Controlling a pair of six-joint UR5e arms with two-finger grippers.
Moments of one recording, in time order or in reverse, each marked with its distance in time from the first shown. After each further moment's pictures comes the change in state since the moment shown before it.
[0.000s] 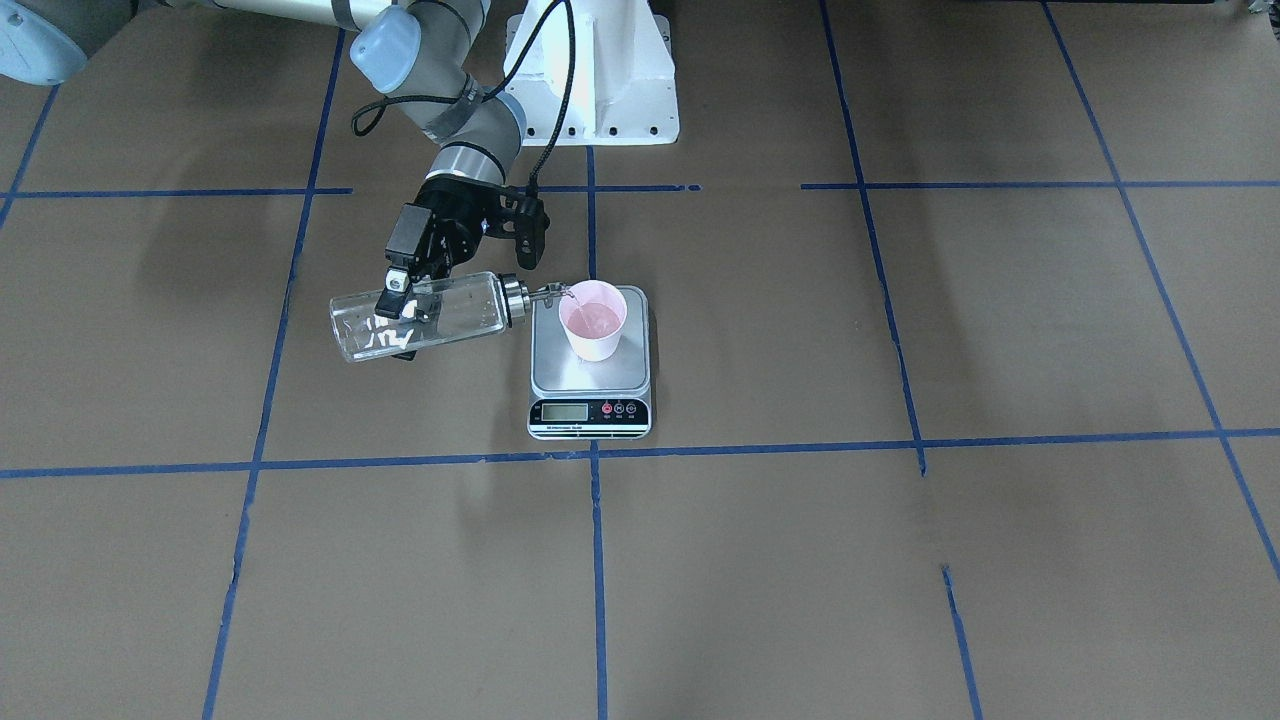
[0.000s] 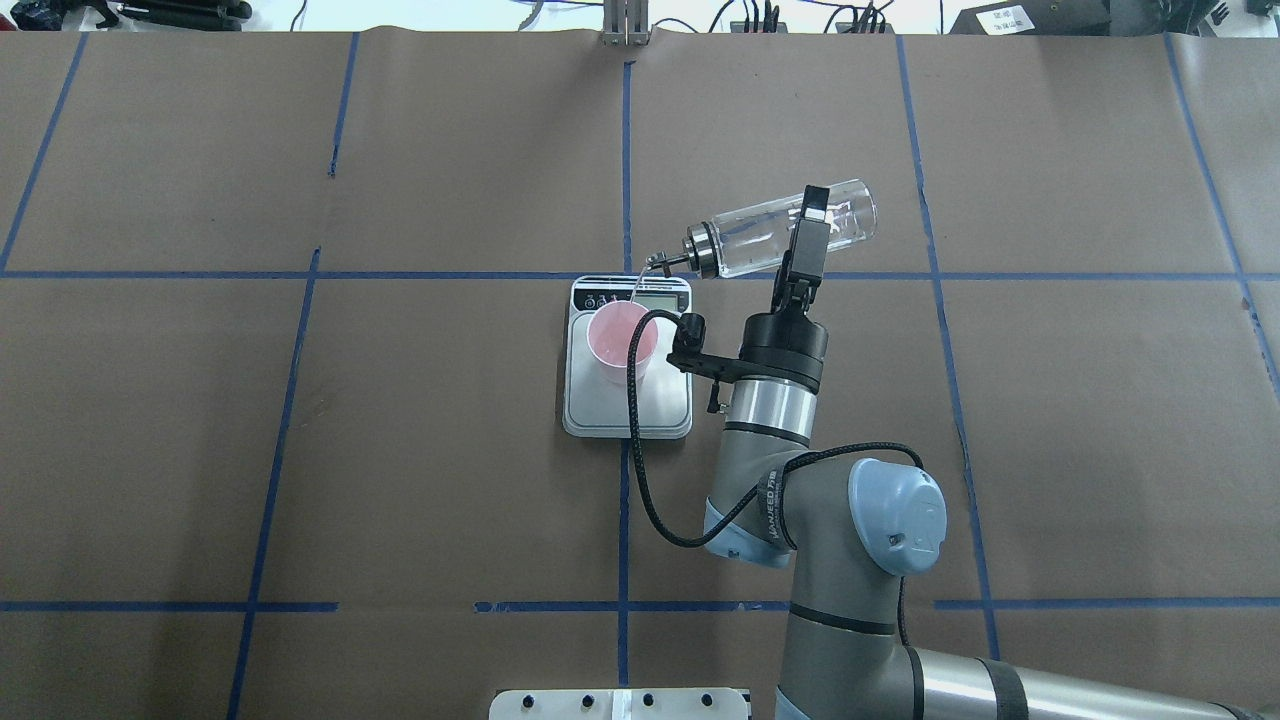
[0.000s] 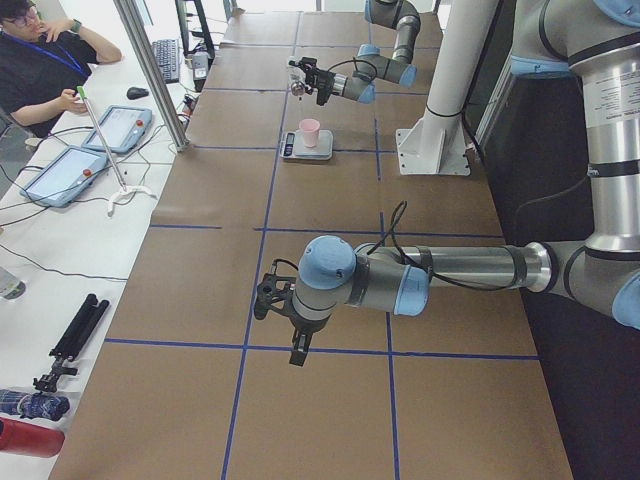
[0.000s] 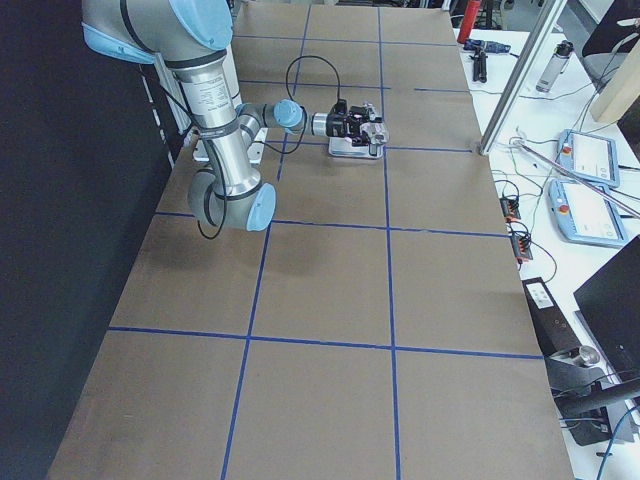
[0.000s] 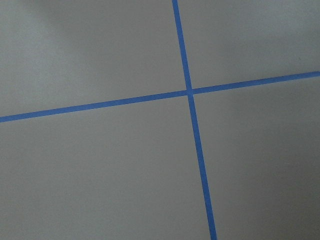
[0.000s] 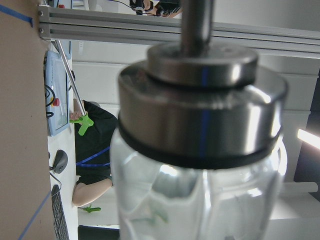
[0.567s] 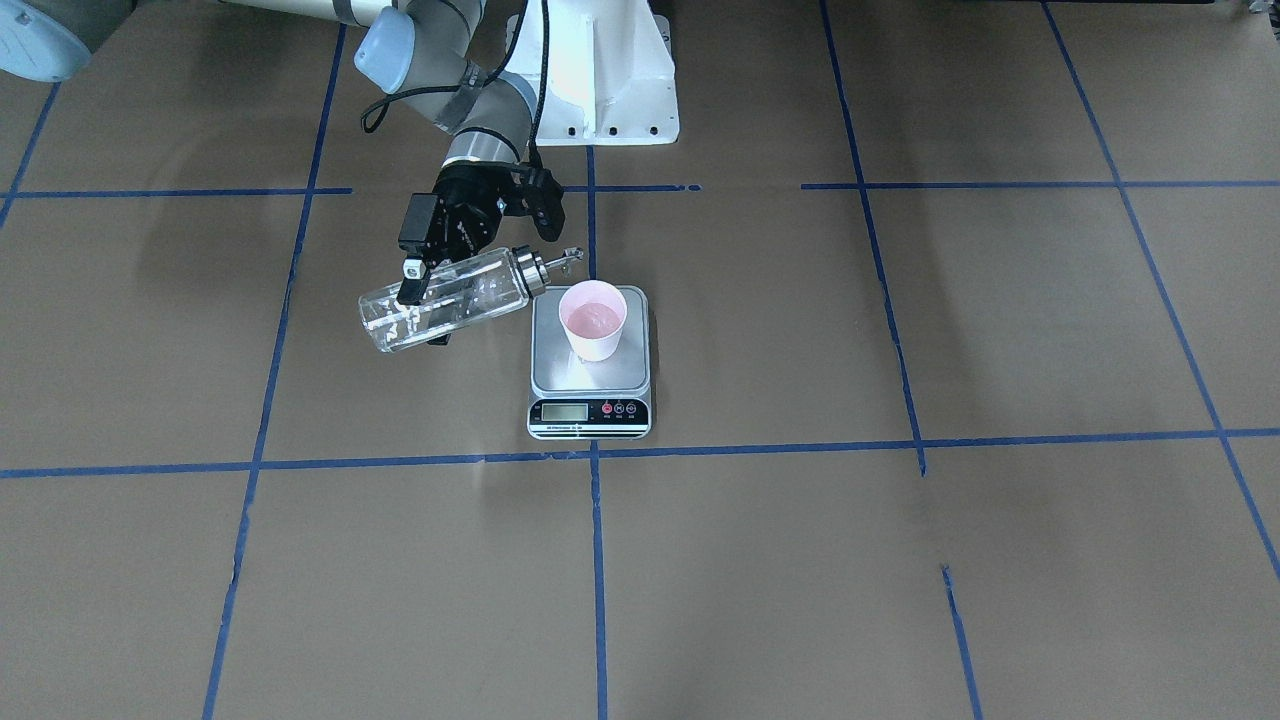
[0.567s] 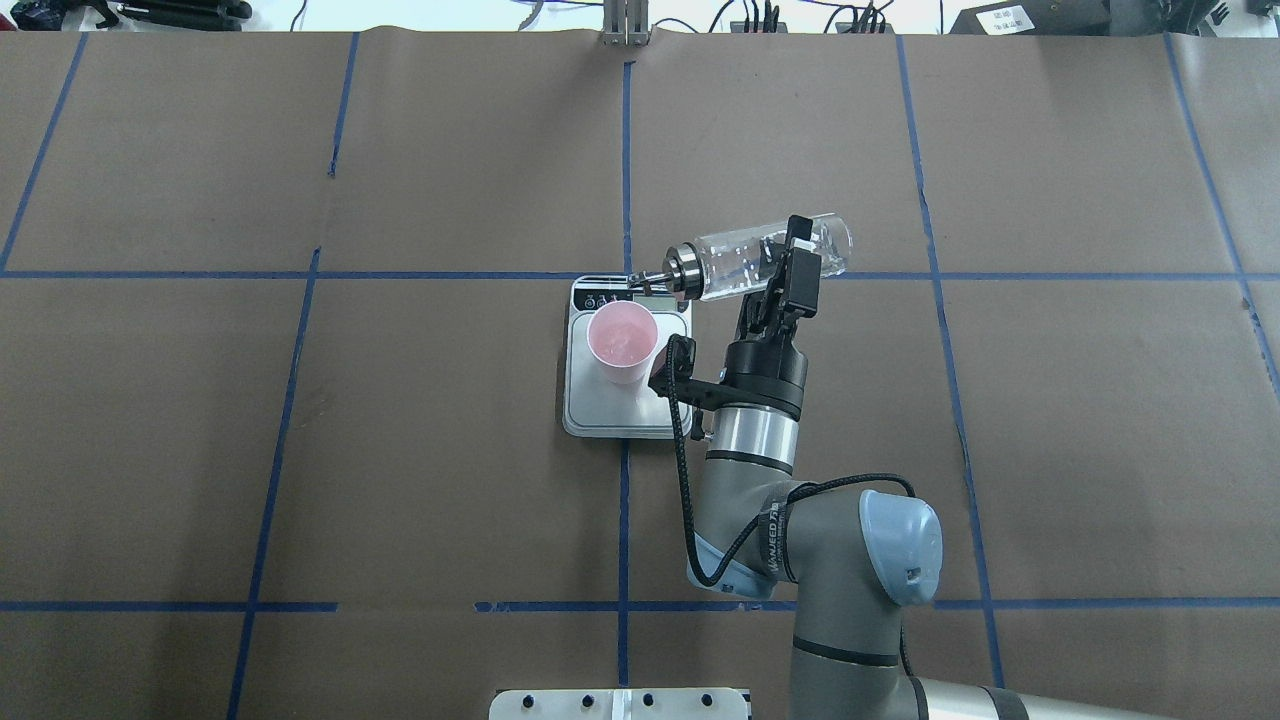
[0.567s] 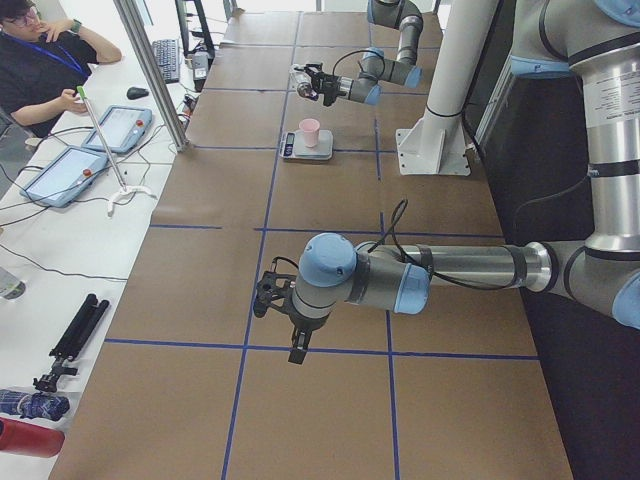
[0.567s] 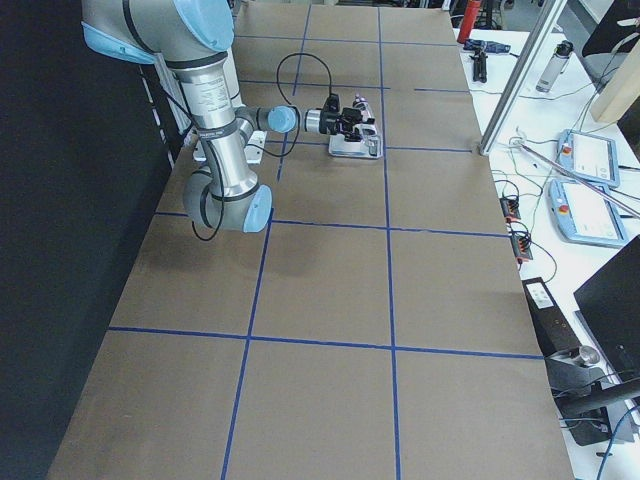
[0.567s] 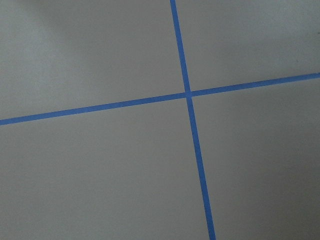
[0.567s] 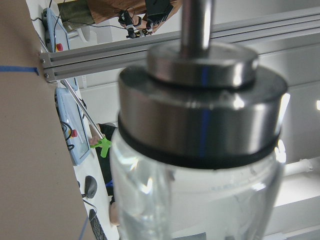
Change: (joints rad) left arm -0.005 0.000 -0.009 -0.001 0.001 0.000; right arm -0.047 -0.017 0.002 0.272 0.053 0.006
